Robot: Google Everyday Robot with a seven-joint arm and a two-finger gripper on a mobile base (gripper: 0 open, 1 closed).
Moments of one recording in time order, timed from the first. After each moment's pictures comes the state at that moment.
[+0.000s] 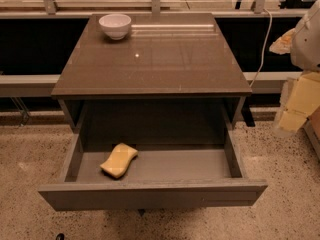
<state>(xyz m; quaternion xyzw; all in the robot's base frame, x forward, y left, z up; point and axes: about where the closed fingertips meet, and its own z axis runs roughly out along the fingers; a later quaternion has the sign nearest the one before) 0.438 -0.217 0.976 -0.60 0.78 -0.03 0.16</state>
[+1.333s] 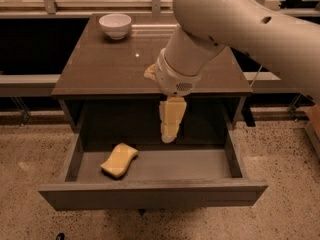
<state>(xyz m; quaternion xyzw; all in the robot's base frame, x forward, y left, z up) 0.514 -0.004 0.864 -0.77 0.60 0.05 0.19</state>
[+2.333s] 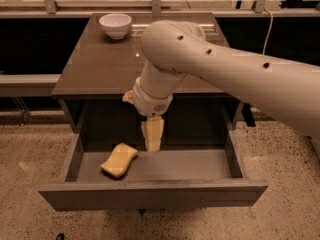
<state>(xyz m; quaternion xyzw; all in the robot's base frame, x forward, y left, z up) 0.527 0.048 0.781 -0.83 0.53 0.08 0.16</state>
